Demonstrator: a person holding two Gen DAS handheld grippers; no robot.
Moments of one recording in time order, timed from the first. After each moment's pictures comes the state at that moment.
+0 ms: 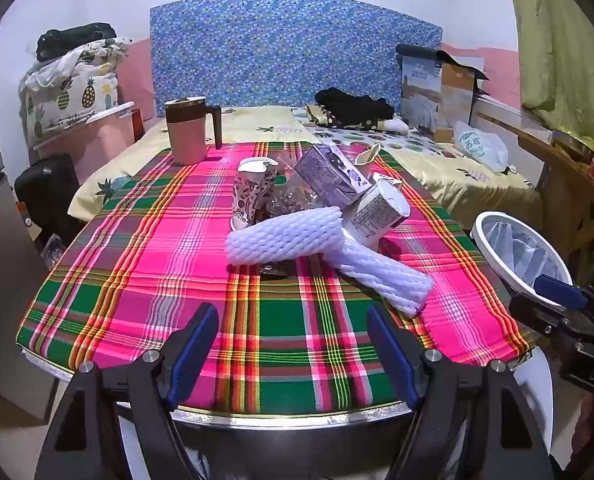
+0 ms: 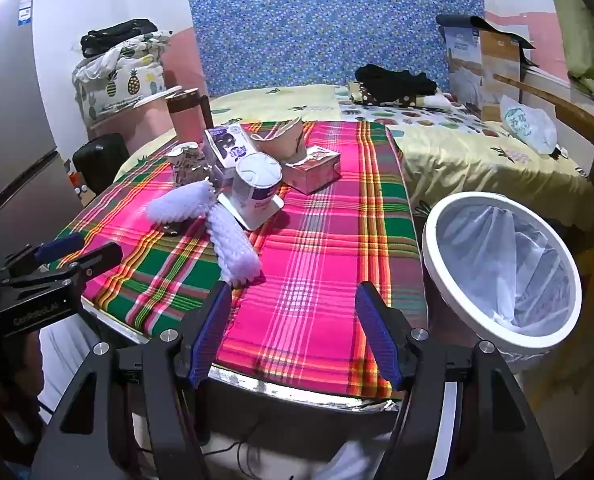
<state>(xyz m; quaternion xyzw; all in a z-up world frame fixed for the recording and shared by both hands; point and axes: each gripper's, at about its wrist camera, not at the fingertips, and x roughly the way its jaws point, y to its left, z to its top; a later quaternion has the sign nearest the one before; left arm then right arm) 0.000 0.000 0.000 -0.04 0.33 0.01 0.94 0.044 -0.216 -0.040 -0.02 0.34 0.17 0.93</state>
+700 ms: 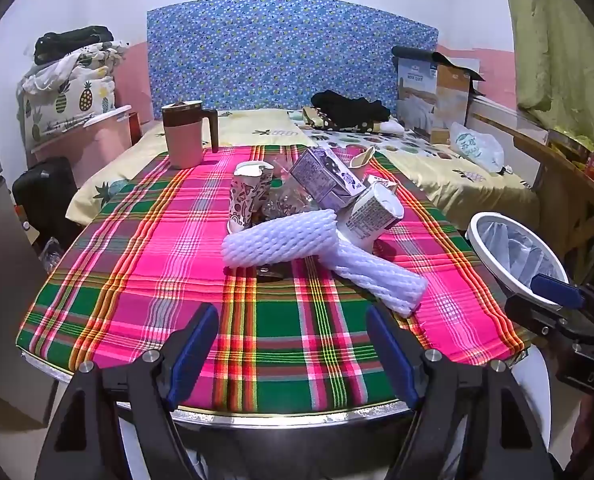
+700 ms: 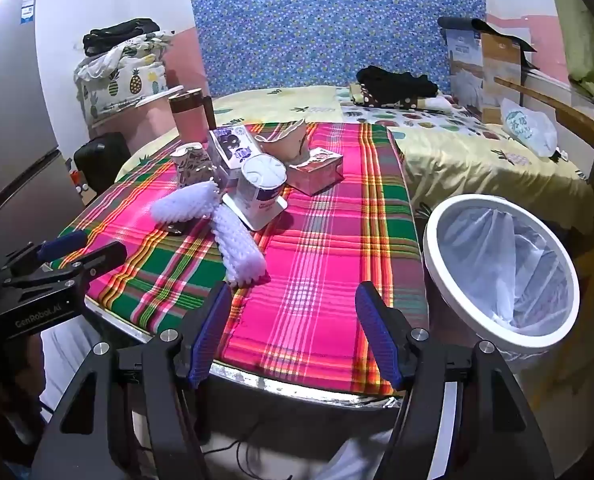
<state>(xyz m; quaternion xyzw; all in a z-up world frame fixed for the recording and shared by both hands) -0.005 -0.004 0.005 -0.03 0.33 0.01 0.94 0.040 -0.213 -0.038 -0.02 0.33 0.17 0.93</state>
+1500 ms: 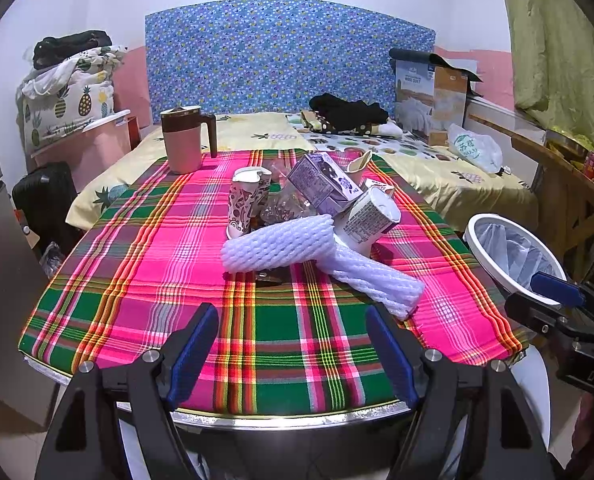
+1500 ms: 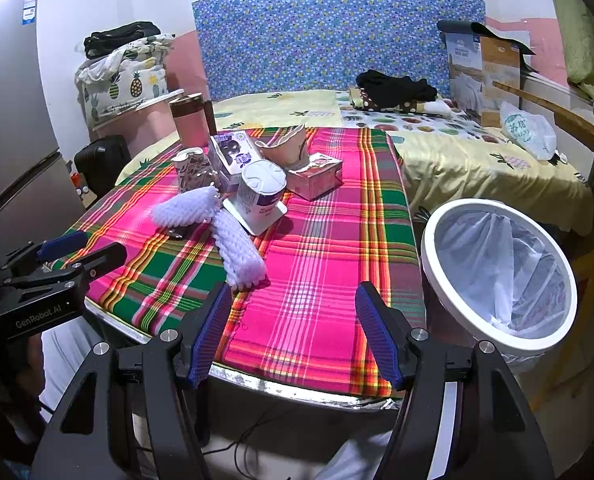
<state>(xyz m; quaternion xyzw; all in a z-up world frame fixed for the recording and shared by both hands) -0.004 -0.005 0.010 -0.03 0.32 0.01 0.95 0.040 -0.213 -0.034 -0.02 0.33 0.17 0.93</state>
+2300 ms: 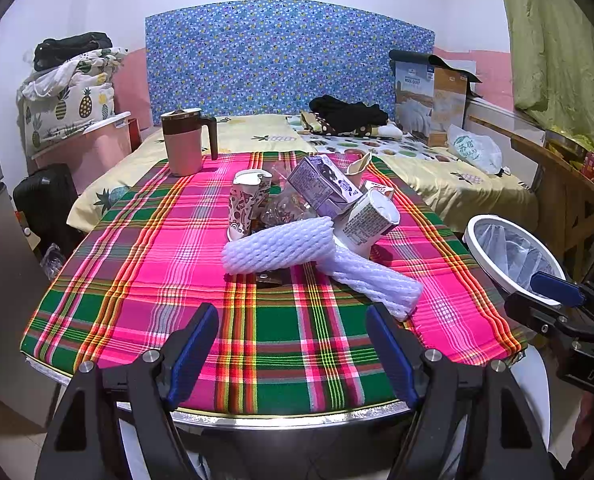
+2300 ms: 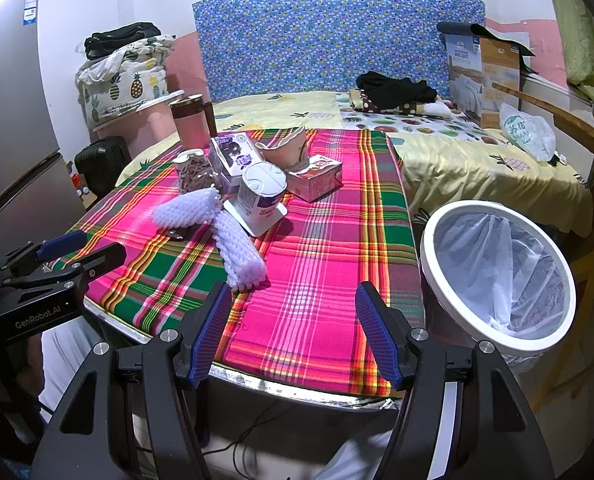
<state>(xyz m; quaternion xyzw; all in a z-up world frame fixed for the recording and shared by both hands) -0.005 -0.005 0.013 -0.03 0.32 0.01 0.95 0.040 -0.214 -0.032 -0.02 0.33 0.17 0.93</state>
